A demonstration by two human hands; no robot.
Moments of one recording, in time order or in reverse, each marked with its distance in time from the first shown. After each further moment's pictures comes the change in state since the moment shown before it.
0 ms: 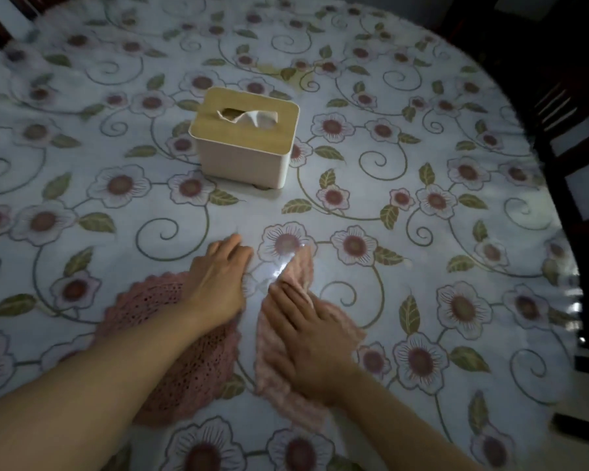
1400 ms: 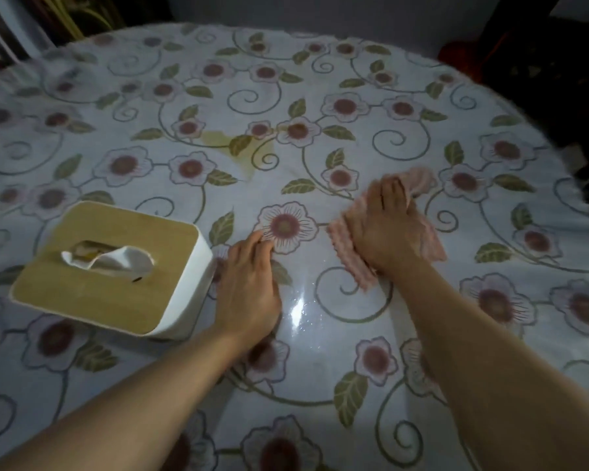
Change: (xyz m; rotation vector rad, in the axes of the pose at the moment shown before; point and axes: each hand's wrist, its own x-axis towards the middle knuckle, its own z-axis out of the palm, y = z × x) left_hand 0.267 0.117 -0.008 -0.183 0.280 -0.149; right_hand 0.243 0.377 -0.103 0.003 0.185 0.525
